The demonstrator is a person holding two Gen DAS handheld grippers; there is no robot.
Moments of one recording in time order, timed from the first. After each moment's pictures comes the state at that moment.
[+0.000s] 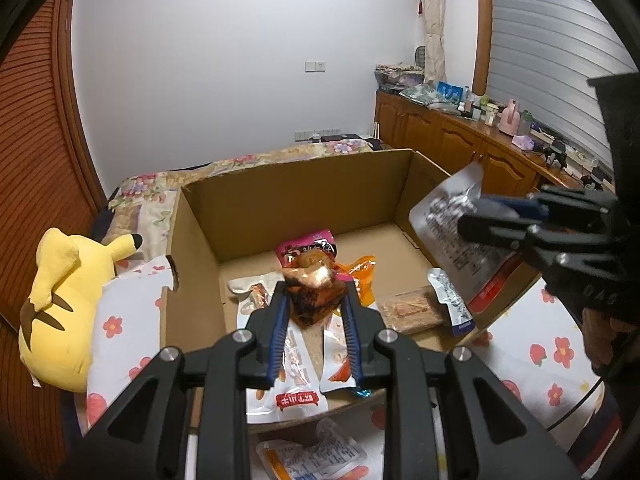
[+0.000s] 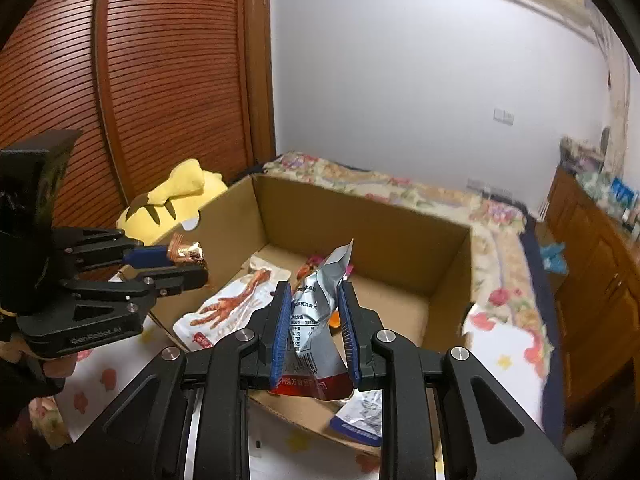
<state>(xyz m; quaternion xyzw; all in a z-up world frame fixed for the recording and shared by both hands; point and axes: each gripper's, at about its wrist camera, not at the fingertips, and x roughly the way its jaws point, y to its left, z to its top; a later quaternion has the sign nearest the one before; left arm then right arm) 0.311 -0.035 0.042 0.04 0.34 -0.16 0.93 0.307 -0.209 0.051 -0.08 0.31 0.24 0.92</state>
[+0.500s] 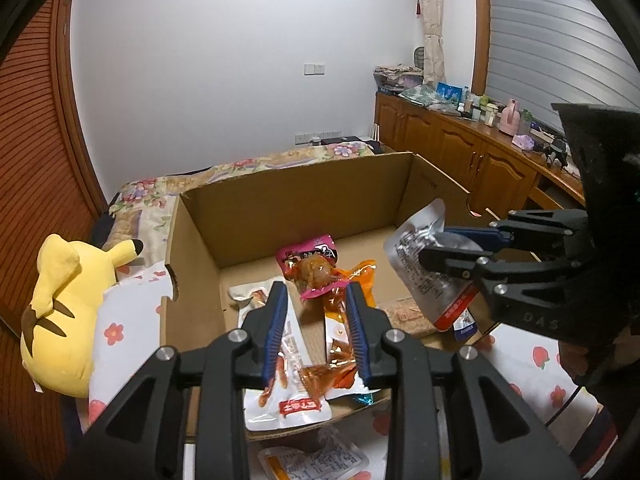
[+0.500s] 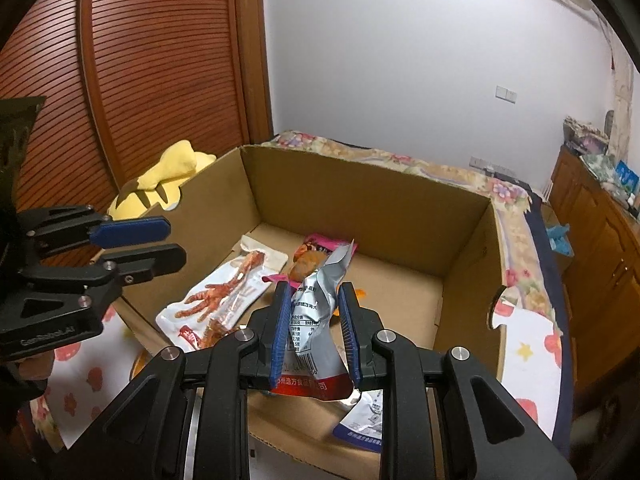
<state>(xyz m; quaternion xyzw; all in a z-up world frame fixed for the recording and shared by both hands) 0.312 -0.035 0.043 0.04 0.33 -0.16 0.93 0.333 -0.195 0.024 -0.08 0.34 0.24 0.91</state>
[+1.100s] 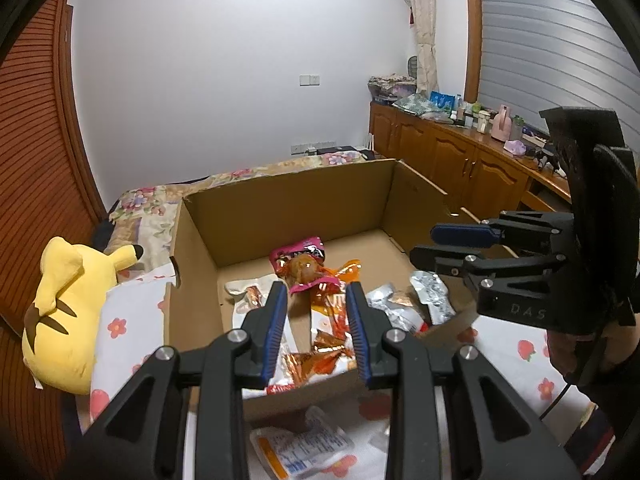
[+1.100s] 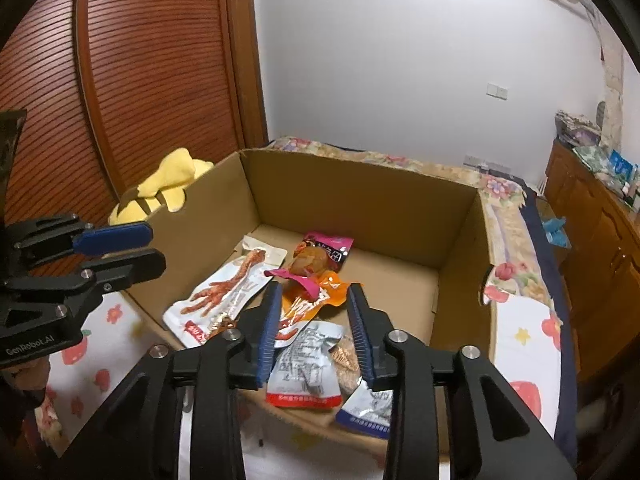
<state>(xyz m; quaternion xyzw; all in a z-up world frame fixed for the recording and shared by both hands) 0.276 -0.037 0.055 0.04 0.31 -0.17 0.93 0.311 -0.206 0.030 -0.06 0.33 0.23 0.91</state>
